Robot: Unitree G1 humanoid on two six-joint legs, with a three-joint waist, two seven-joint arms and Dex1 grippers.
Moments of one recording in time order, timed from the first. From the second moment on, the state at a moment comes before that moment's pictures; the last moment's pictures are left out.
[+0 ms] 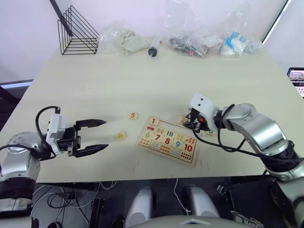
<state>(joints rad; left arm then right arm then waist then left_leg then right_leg) -0.13 0.93 0.19 0.38 -0.67 -0.14 -1.58 -0.70 -0.57 0.40 -0.38 0.23 1.20 0.78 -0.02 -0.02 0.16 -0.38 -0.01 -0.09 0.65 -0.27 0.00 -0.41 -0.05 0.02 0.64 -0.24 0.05</state>
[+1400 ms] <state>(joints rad) -0.04 0.88 0.31 0.28 -0.65 -0.11 -1.58 -0.95 -0.29 0.59 -0.05 0.27 1.36 0.59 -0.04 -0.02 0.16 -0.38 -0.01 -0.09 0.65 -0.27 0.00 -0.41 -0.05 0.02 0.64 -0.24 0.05</state>
